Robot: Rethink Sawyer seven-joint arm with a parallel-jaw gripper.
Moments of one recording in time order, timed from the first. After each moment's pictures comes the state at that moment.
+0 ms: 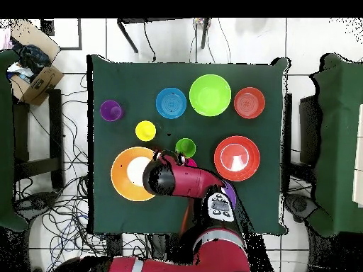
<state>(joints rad) -0.16 -0.55 -0.05 1.88 -0.02 0.02 1.74</state>
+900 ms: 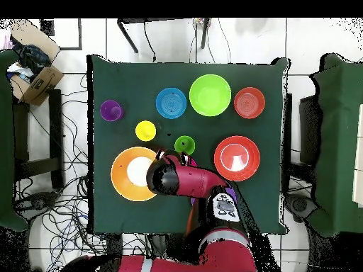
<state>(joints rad) -0.18 -0.55 -0.05 1.88 -0.03 0.00 1.74</state>
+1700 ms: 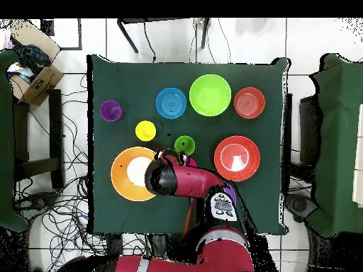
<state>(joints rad) -0.17 -0.55 -0.05 1.88 -0.03 -0.01 1.74</state>
